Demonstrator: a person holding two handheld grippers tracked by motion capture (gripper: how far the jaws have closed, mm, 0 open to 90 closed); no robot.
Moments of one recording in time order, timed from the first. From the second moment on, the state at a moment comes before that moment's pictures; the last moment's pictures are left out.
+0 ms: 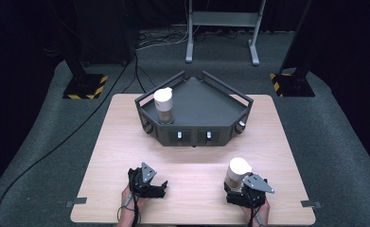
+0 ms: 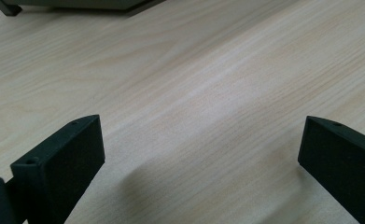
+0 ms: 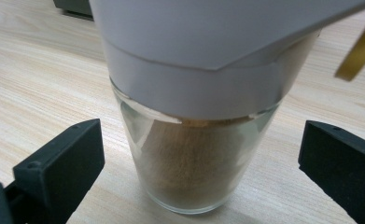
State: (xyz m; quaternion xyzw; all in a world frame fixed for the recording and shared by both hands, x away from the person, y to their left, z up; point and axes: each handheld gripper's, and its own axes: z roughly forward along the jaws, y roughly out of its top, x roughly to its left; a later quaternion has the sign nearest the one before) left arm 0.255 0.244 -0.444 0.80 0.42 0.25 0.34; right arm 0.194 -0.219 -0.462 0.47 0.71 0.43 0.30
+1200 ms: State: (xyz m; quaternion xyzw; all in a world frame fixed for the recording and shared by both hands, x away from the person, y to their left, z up) left arm 0.258 0.241 -0.443 0.81 0.41 0.25 0.34; right arm 0.195 -0.216 -0.461 0.47 0.71 0.42 0.31
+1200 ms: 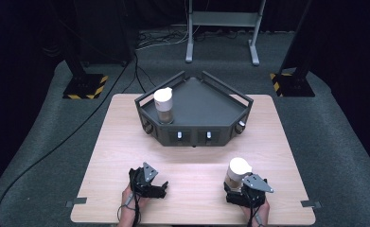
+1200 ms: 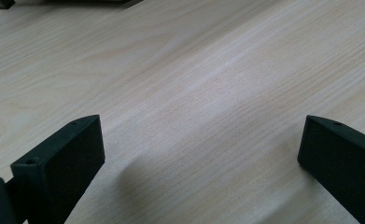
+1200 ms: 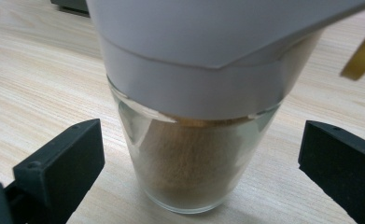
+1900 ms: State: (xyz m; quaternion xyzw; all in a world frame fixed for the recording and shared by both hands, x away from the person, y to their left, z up) left arm 0.256 0.240 -0.443 0.81 0.41 0.25 0.33; right arm 0.201 -0.212 -0.462 0.46 0.71 0.42 0.31
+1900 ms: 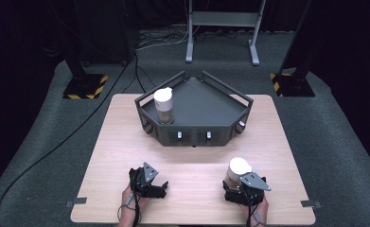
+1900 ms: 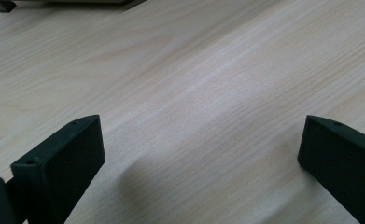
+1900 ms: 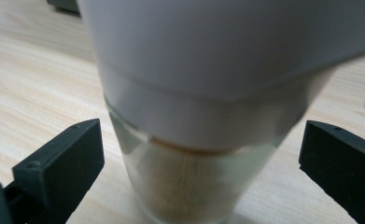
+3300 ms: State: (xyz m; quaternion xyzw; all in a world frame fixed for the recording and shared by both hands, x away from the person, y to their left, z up) left arm 0.258 0.241 -0.443 0.81 0.41 0.25 0.34; right arm 0.205 -0.217 -0.465 0.45 0.71 0.44 0.30
